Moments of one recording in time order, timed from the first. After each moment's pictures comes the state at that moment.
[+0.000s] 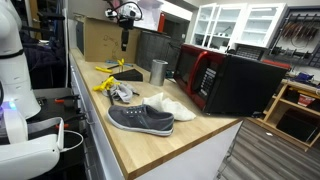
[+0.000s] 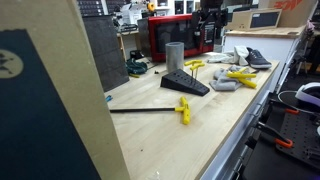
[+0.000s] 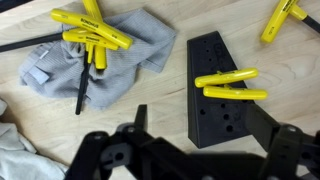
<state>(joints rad) 0.02 -0.27 0.11 -2.35 0.05 2.07 0.43</state>
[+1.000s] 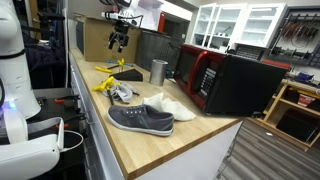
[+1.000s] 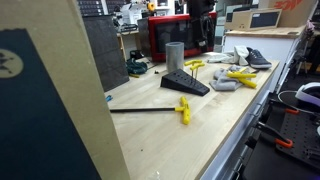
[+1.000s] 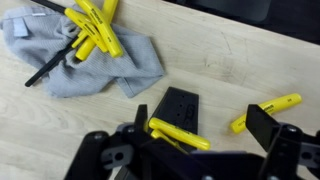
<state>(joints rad) 0.14 -0.09 0.14 -2.18 0.01 1.81 0.00</state>
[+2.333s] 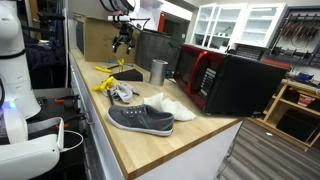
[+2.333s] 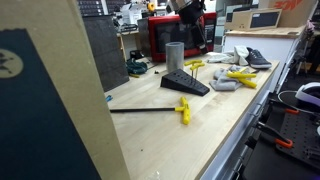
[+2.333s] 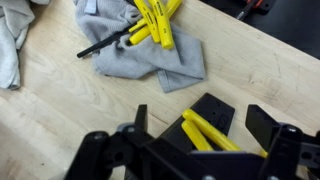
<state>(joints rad) 0.17 0.06 0.16 -2.04 -0.22 1.71 -0.13</state>
